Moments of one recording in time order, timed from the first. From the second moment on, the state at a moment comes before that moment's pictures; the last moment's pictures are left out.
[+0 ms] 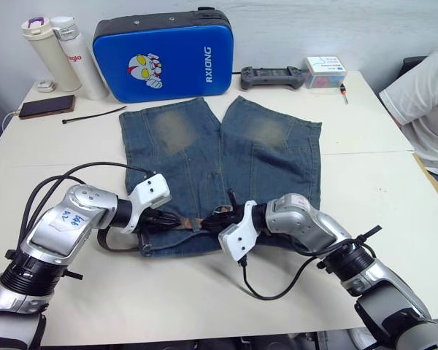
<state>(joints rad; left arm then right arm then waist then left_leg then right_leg) -0.47 0.87 -0.20 -0.26 -0.34 0.88 -0.98 -0.65 -0.47 0.54 0.16 -0.40 -0.54 0.84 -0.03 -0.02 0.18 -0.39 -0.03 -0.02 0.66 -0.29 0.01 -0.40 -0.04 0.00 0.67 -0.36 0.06</state>
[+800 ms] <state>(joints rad) -0.59 0.96 -0.04 -0.32 -0.56 1.03 -1.09 -0.55 -0.63 0.41 -0.11 -0.24 -0.31 0.96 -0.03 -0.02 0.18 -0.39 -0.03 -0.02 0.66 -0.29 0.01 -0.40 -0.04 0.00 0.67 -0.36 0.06</state>
